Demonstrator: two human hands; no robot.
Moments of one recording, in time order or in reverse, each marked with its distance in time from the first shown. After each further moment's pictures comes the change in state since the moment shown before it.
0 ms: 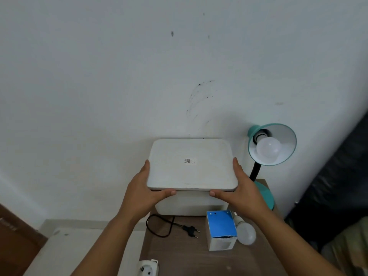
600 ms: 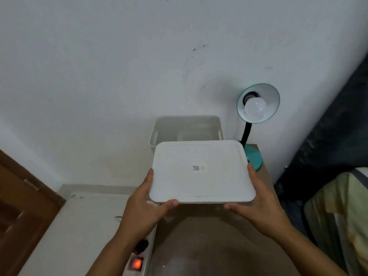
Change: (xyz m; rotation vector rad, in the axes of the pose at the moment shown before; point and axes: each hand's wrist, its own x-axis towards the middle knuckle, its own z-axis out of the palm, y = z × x) left_hand -0.170 0.000 0.018 -0.096 0.006 -0.047; right_hand -0.161 0.025 -0.029 0.053 -0.028 -0.051
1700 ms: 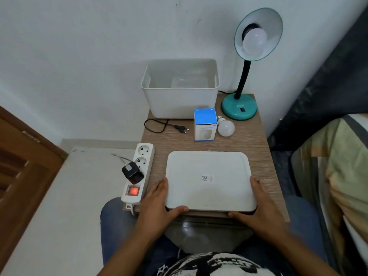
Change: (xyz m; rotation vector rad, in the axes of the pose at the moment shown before) left_hand -0.127 -0.081 0.071 0.486 -0.253 -0.106; right_hand -0.143 0.102 0.015 -0.400 -0.121 0.266
